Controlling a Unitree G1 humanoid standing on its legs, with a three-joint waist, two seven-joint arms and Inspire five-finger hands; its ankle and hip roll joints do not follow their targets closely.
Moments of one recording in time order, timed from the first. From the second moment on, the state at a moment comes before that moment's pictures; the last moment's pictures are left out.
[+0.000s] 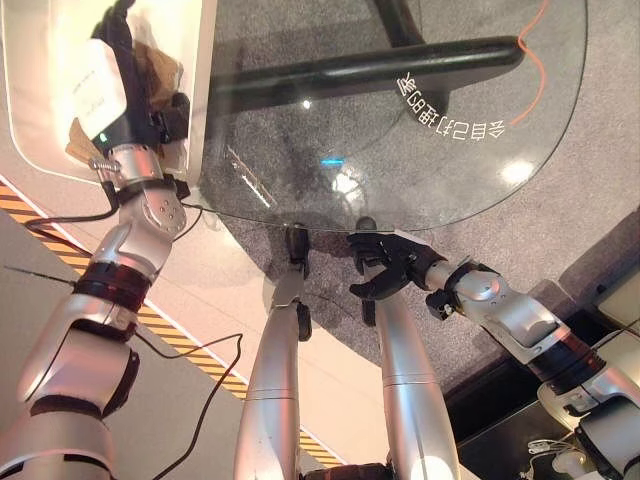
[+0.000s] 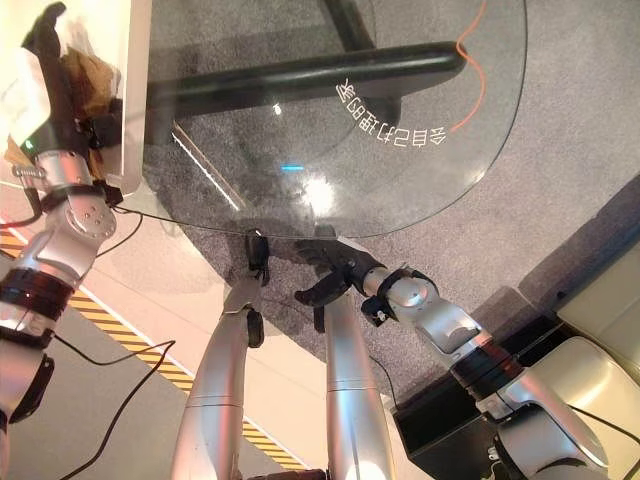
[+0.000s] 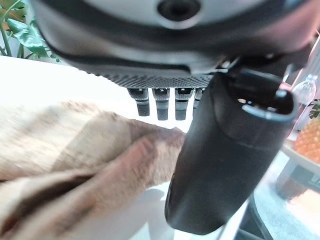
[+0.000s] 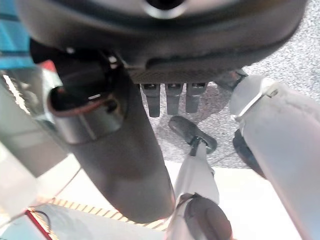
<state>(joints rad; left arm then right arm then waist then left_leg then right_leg) -0.85 0.78 -0.41 0.60 0.16 0.00 0.75 -0.53 -0.71 0.57 0.06 0.45 0.35 0.15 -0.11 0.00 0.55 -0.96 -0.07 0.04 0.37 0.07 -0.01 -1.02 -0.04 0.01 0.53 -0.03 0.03</state>
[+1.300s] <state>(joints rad) -0.01 0.51 -0.18 0.42 -0.09 -0.14 0.22 -0.06 -0.48 0.33 0.51 0.07 0.19 0.06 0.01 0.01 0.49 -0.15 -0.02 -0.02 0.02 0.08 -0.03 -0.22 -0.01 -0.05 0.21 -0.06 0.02</state>
